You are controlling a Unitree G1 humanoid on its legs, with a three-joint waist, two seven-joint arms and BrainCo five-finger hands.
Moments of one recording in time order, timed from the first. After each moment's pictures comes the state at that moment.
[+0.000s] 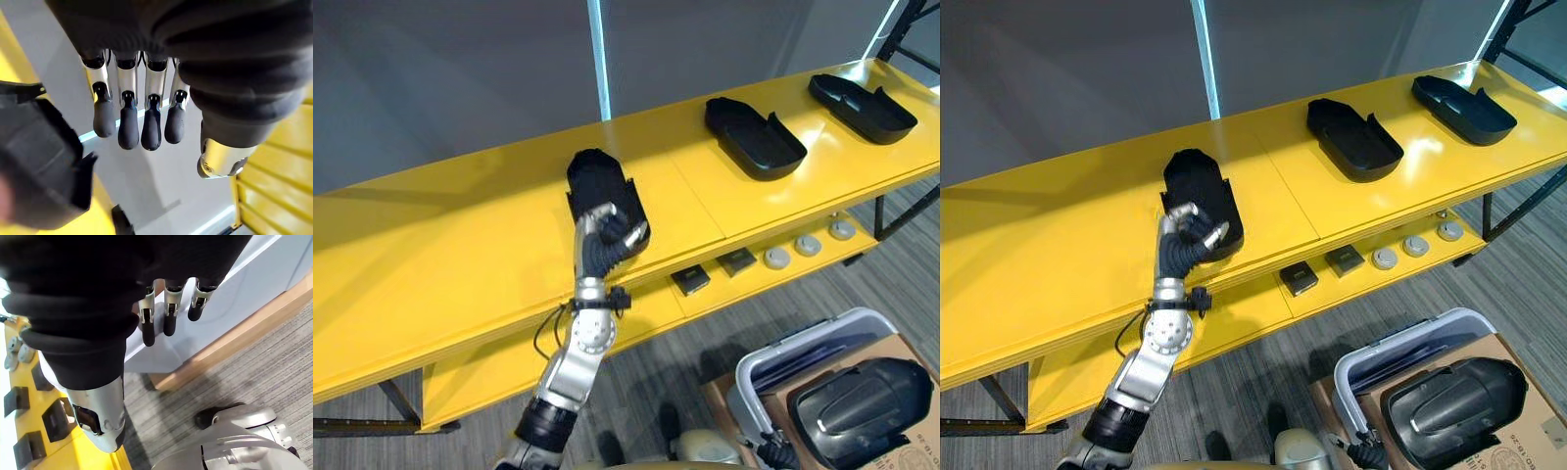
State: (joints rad) left arm -0.09 0.06 -0.39 -0.01 0.49 -0.11 0.41; right arm 0.25 -0.07 -0.16 0.88 0.04 -0.11 -0.15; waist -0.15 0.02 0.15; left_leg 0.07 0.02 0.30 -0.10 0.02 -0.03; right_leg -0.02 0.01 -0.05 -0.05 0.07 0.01
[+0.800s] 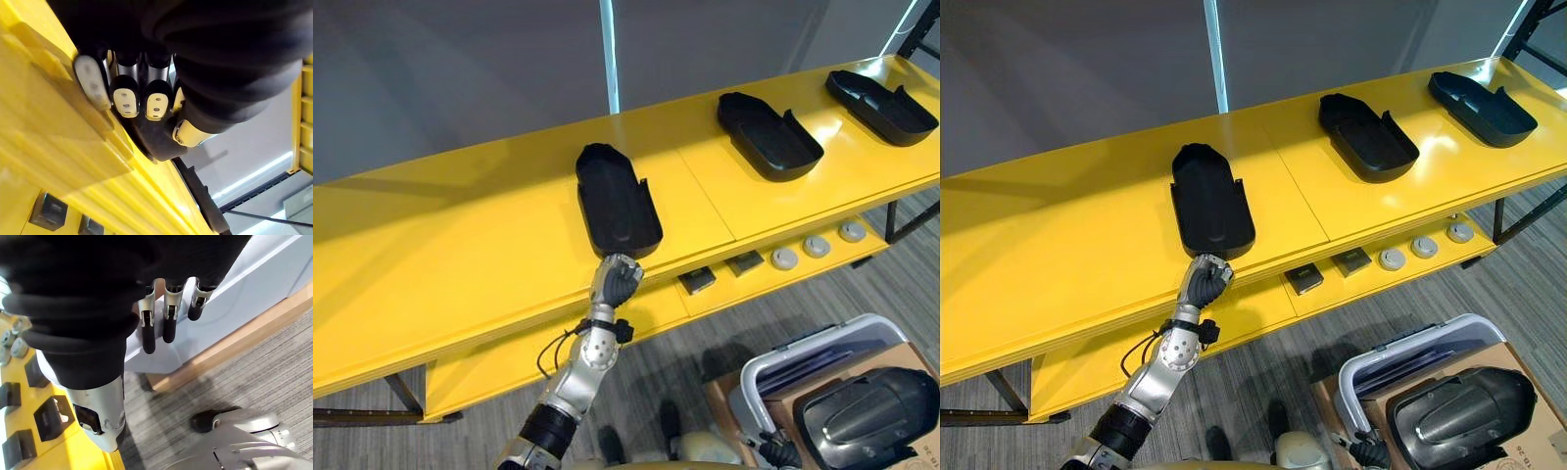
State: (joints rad) left arm -0.22 0.07 -0.32 0.26 0.49 -0.05 0.38; right arm 0.20 -0.06 -0.19 0.89 0.04 -0.10 -0.15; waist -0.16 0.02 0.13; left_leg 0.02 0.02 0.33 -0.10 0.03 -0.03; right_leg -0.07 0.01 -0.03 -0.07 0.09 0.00
